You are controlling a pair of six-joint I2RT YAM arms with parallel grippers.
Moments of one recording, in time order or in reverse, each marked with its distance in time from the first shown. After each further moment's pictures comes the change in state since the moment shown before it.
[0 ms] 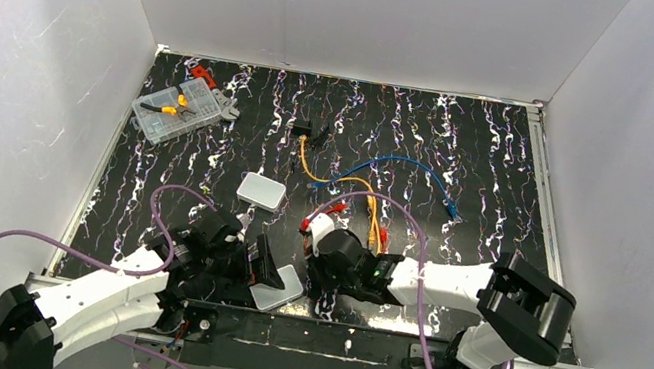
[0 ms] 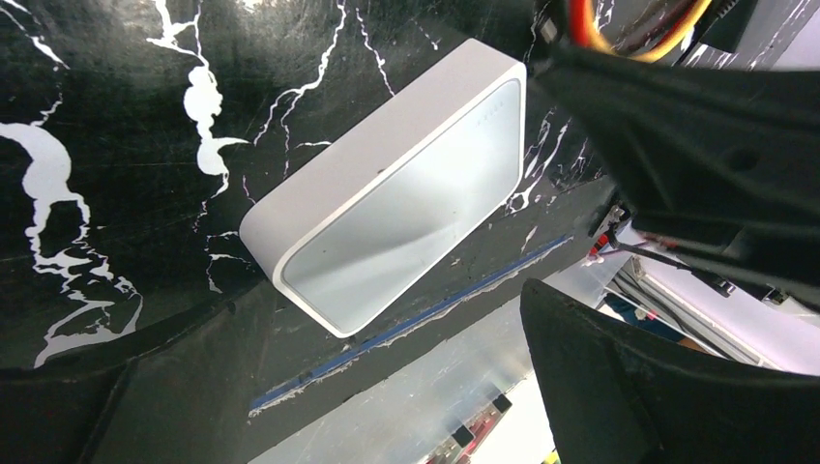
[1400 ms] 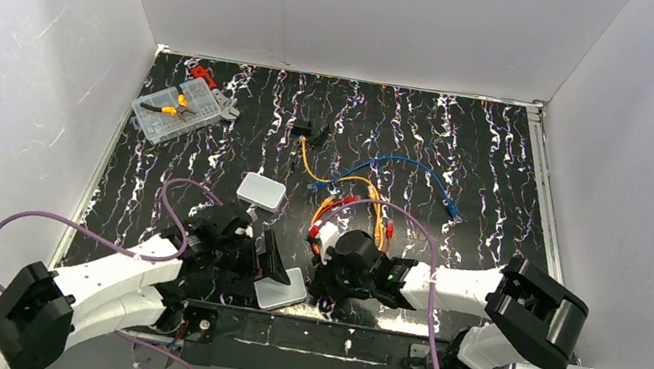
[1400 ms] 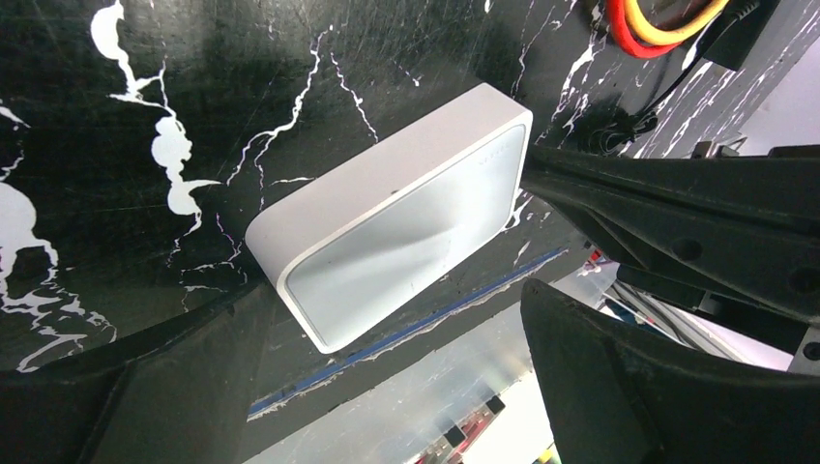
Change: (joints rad) left arm 0.000 0.143 0.044 0.065 -0.012 0.000; right arm -0.071 -0.041 -0.107 0.141 -0.291 -0.010
